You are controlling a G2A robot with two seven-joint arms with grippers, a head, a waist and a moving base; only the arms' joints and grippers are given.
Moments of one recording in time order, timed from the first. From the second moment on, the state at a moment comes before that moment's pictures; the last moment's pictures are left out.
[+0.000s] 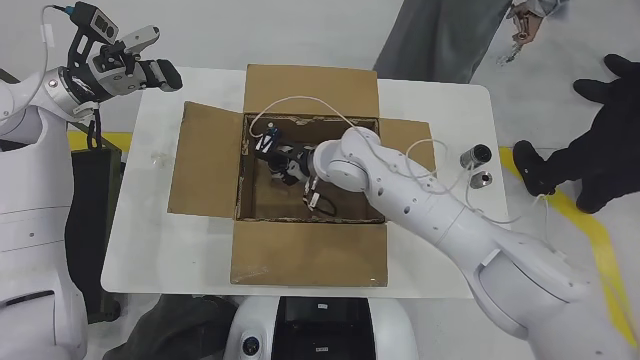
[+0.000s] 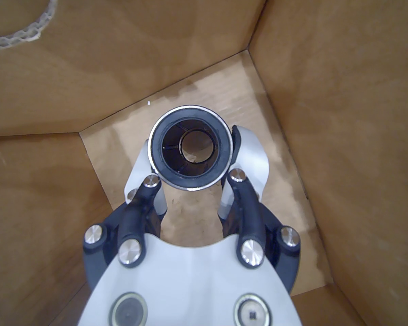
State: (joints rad) left arm 0.93 -0.91 -1.70 -1.37 -0.50 0.01 -1.28; right arm -0.53 -1.52 0.40 -1.05 -0.79 -0.34 0.69
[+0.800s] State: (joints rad) left arm 0.93 -0.91 -1.70 -1.37 -0.50 0.01 -1.28; right arm -0.63 -1.48 0.54 -1.25 -0.86 -0.39 0.72
